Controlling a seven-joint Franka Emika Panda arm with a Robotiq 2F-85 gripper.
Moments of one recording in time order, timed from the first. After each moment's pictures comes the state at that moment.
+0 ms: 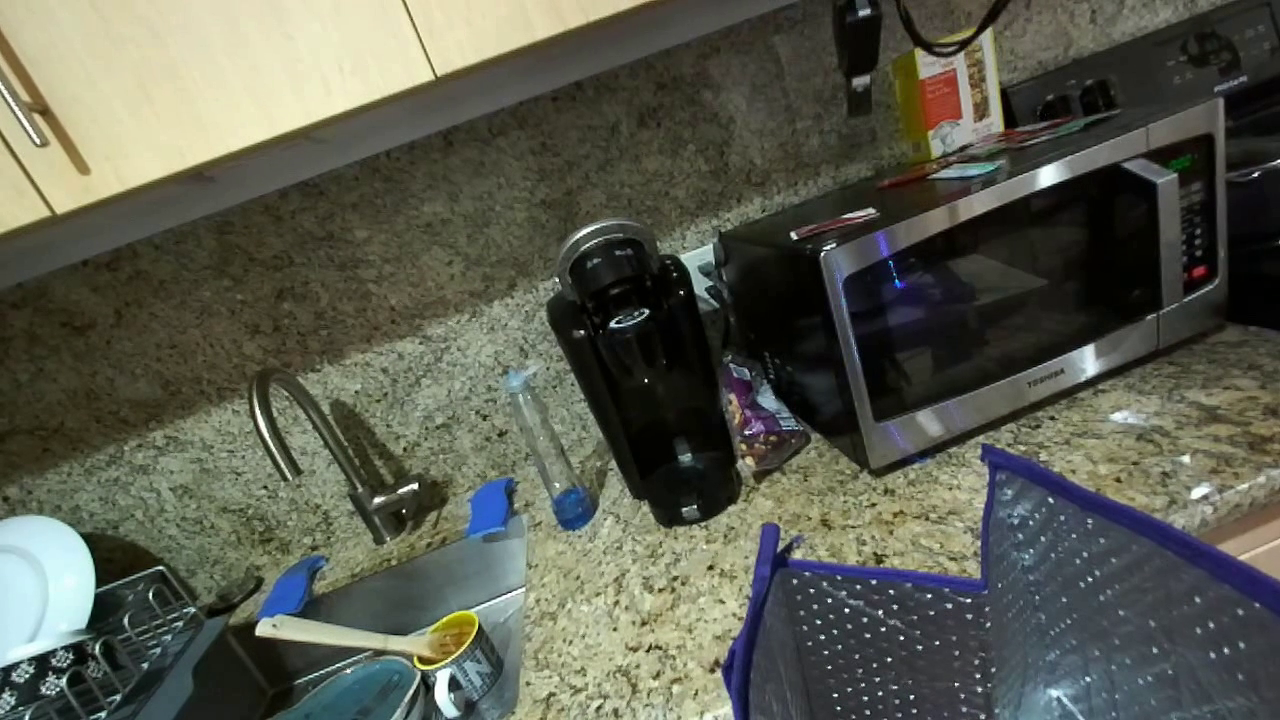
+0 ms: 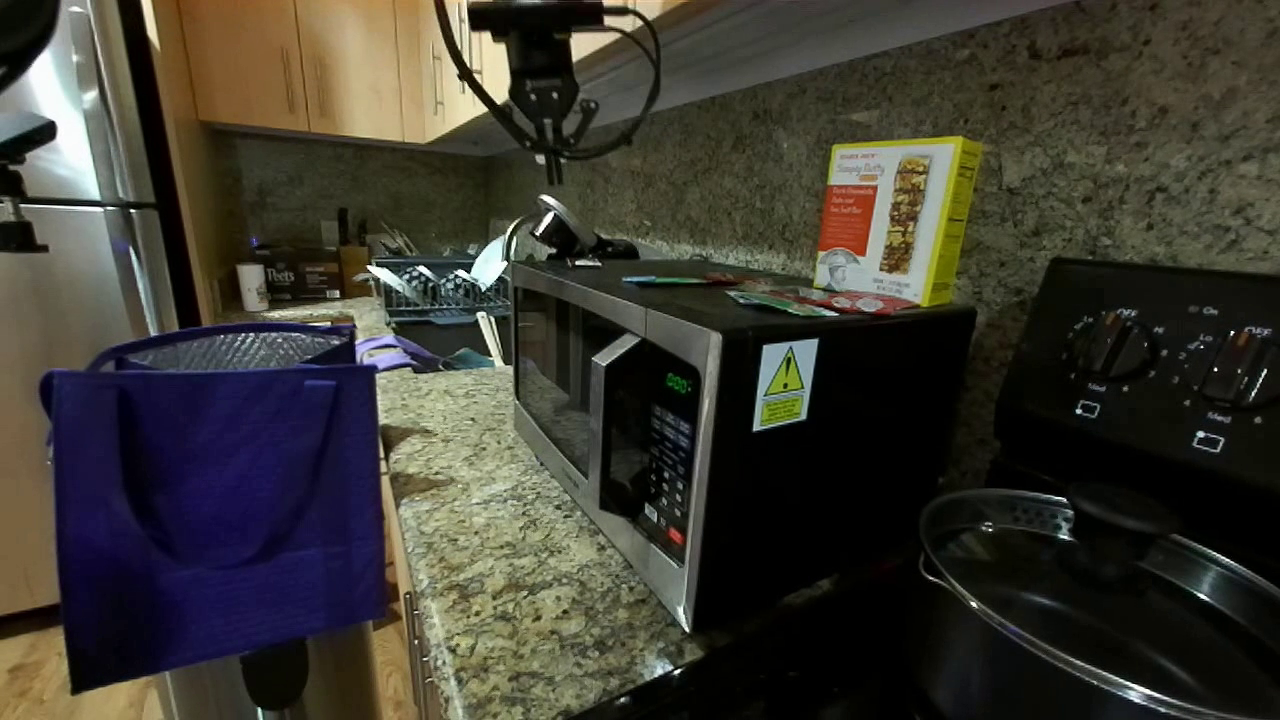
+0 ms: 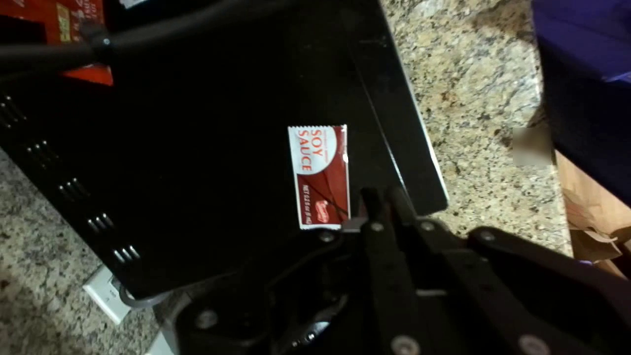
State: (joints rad) arm 0.11 0.71 0.10 -0.58 -0.09 1.49 -0.68
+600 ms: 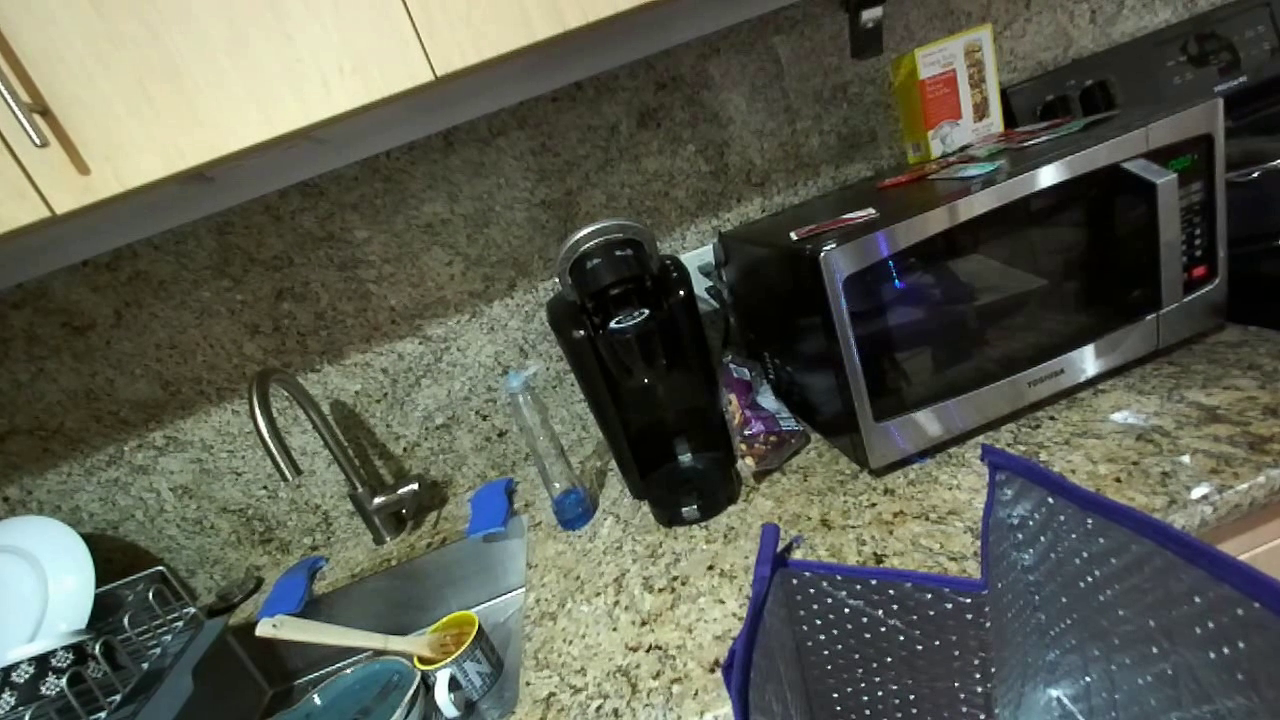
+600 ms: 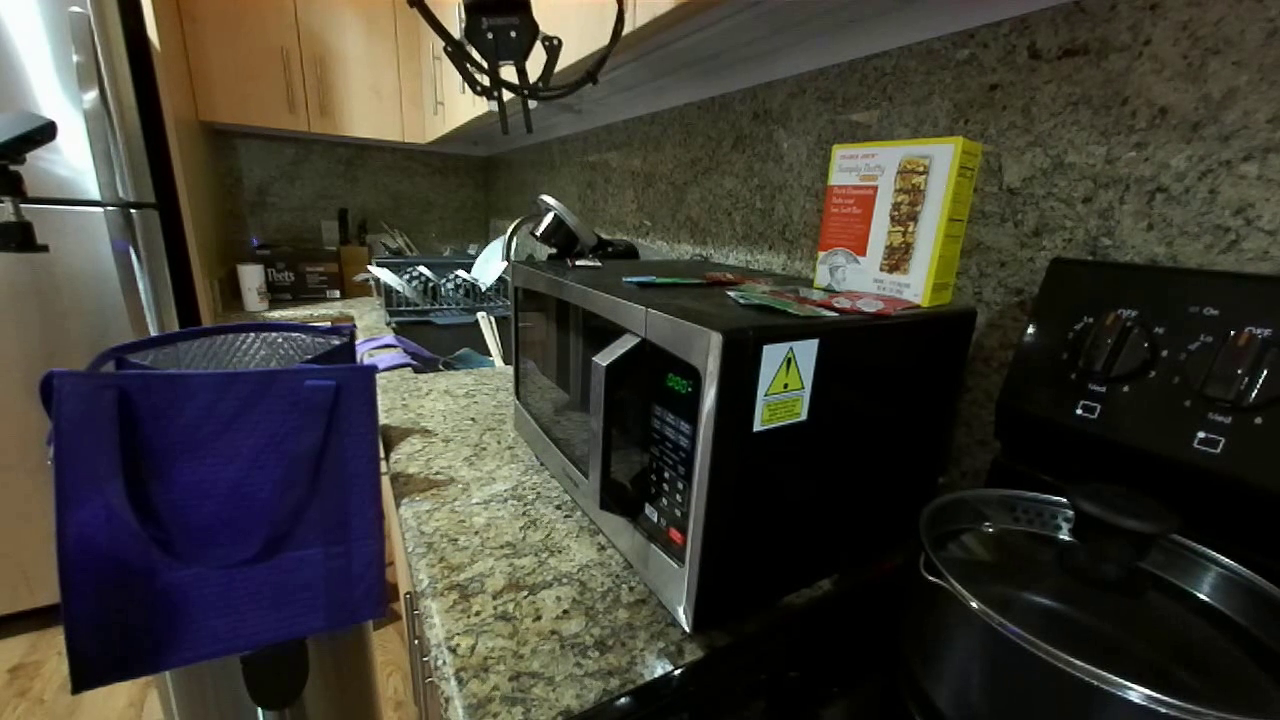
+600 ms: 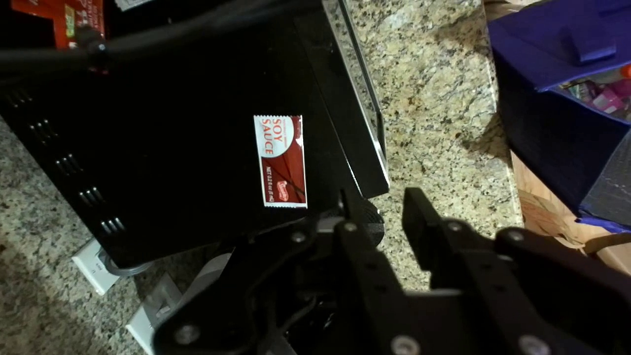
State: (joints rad) arm 0.14 0.60 0.10 -0.63 -0.10 1.42 -0.69
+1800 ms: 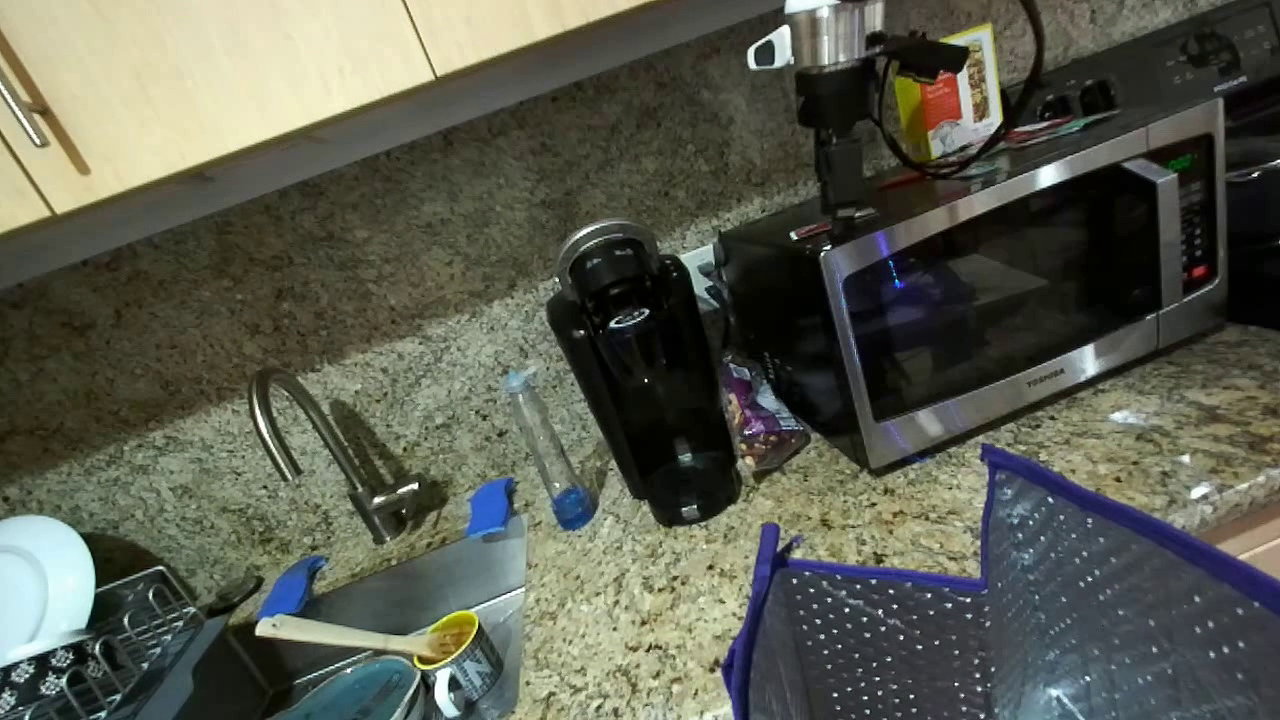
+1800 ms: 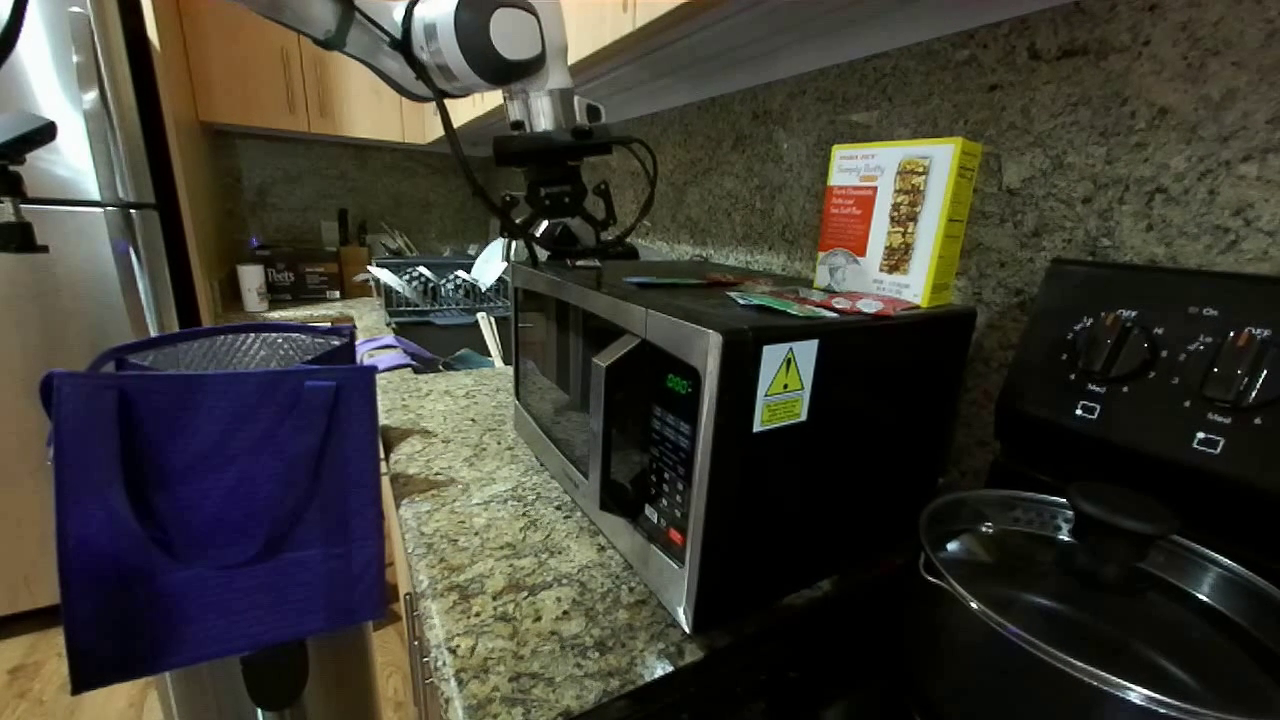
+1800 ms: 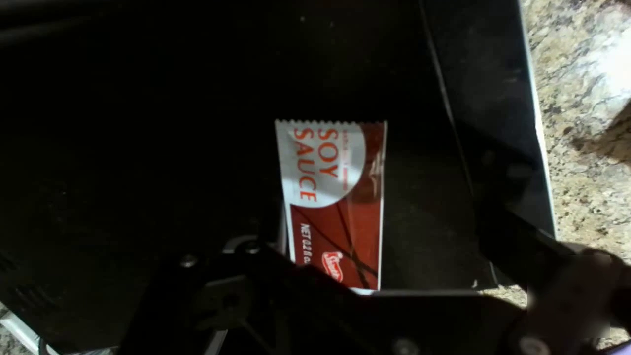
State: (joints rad) arm 0.10 0.65 0.10 -1.02 -0.09 1.94 -0.69
